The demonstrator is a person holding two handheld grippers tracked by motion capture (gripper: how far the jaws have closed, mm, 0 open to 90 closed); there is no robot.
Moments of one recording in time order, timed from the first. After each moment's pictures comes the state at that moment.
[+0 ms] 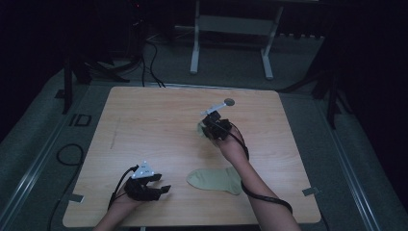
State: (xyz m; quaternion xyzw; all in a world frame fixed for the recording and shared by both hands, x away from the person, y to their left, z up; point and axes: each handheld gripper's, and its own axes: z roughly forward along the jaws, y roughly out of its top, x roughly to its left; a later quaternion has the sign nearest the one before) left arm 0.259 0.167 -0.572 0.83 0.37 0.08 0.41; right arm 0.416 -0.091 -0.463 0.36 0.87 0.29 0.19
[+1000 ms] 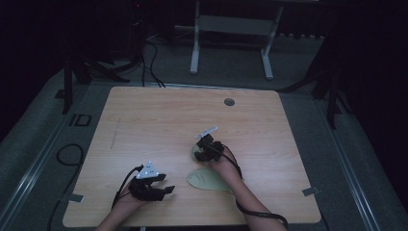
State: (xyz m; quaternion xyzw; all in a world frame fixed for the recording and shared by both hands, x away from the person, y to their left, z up) left arm 0.261 0.157 -0.571 0.83 0.35 0.08 0.42; right arm 0.395 -0.080 -0.548 0.36 0.89 0.26 0.13
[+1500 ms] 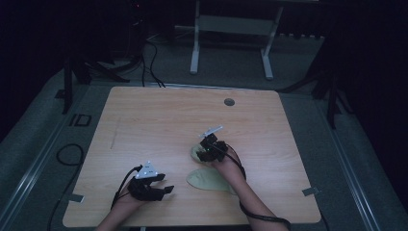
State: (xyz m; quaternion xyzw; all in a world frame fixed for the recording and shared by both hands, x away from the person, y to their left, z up) left arm 0.261 0.159 -0.571 0.83 0.35 0.08 0.42; right arm 0.386 -0.090 -0.532 0.37 0.88 0.27 0.12
